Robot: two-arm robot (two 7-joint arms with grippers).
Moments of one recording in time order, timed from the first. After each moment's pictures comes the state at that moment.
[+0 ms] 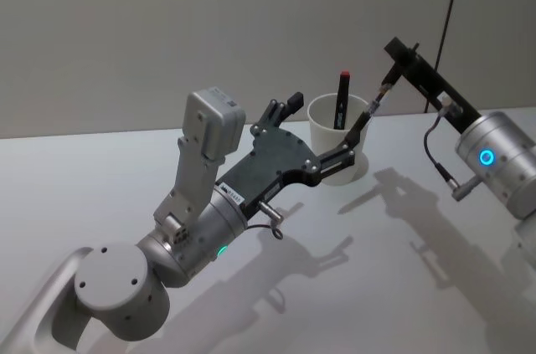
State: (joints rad) left arm -0.18 0.24 0.38 -1.65 -0.26 -0.05 -0.38; right arm 0.25 0.18 -0.23 -1.67 1.06 0.23 -0.01
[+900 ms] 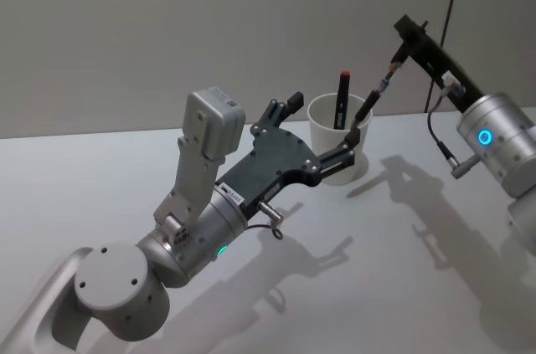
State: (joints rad) left arm -0.18 0.24 0.38 -1.65 -0.26 -0.05 -0.38; right arm 0.31 0.17 -0.23 -1.59 1.01 0.17 0.02
